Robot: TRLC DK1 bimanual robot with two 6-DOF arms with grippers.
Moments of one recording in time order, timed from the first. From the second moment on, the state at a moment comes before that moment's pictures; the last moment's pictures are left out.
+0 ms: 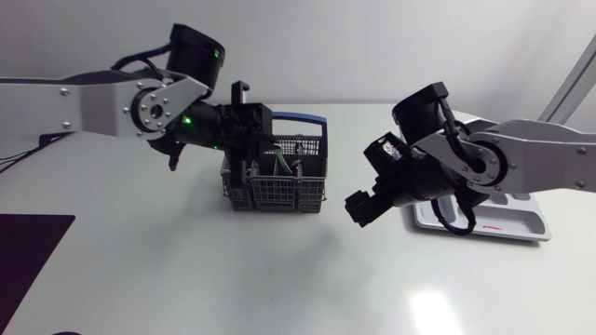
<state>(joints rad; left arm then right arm) -0.47 1.65 1.21 -0.27 0.27 1.18 0.45 1.47 0.90 -0.39 -0.06 -0.17</state>
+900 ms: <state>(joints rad) -0.55 1.55 1.23 -0.54 0.32 0.41 0.74 1.25 0.79 -0.19 0.06 -0.26</state>
